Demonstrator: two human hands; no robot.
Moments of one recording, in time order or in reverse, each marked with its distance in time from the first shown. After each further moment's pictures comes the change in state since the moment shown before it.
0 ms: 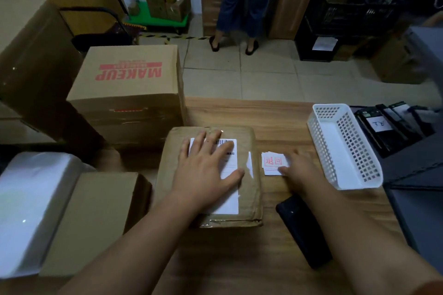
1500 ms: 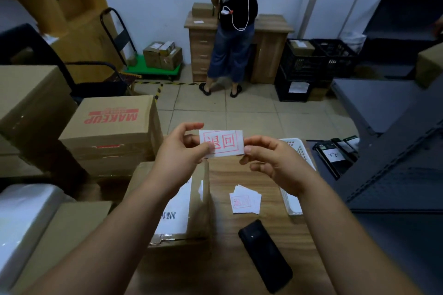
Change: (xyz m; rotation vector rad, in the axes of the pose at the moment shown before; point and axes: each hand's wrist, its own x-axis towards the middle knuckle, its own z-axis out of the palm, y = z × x) left_hand 0.000 0.101 -0.128 -1.239 0.224 -0.228; right_hand -0.175 -0.050 -0.198 1.297 -0.200 -0.417
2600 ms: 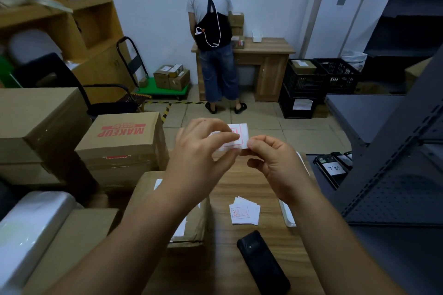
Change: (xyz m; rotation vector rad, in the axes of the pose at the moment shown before) left_hand -0.039 0.038 0.030 0.803 0.143 0.911; right_hand -0.036 -0.021 0.010 0.074 0.157 -0.225
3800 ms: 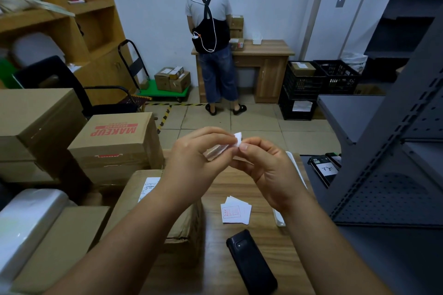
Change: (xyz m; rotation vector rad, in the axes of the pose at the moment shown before) left_hand 0.000 0.036 0.010 -0.271 -0.022 -0.117; right_hand -0.022 -0.005 -0.020 0.283 -0.171 -0.051
